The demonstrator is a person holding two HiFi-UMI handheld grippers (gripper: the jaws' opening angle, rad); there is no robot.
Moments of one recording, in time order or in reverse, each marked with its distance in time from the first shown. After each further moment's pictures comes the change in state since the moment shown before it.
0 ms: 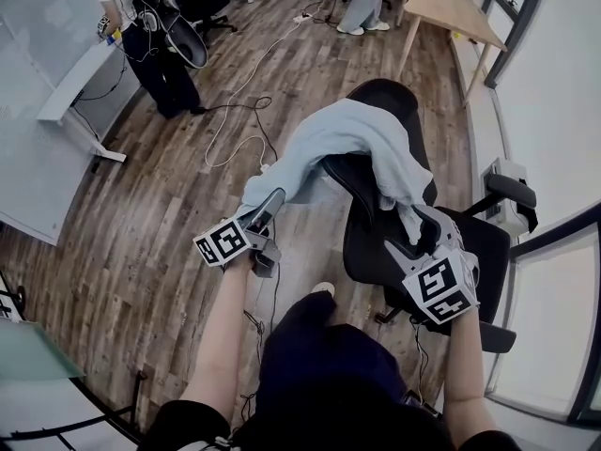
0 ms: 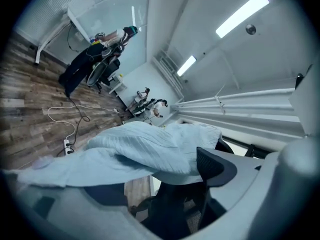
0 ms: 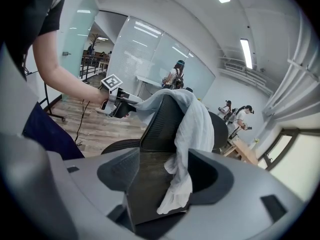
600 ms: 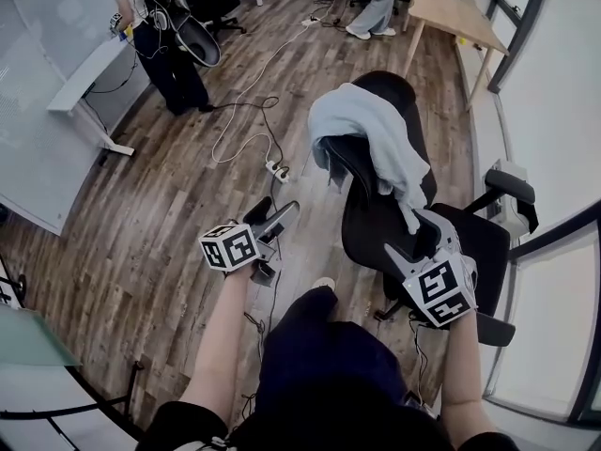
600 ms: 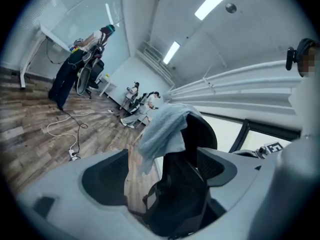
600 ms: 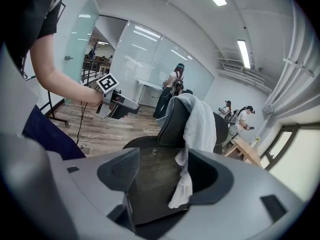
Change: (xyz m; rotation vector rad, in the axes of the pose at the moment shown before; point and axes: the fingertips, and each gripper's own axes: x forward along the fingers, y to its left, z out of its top) left arm -0.044 -0.047 -0.050 0.194 0.124 -0.003; right arm -0.039 0.037 -0.017 0.043 -0.030 0.014
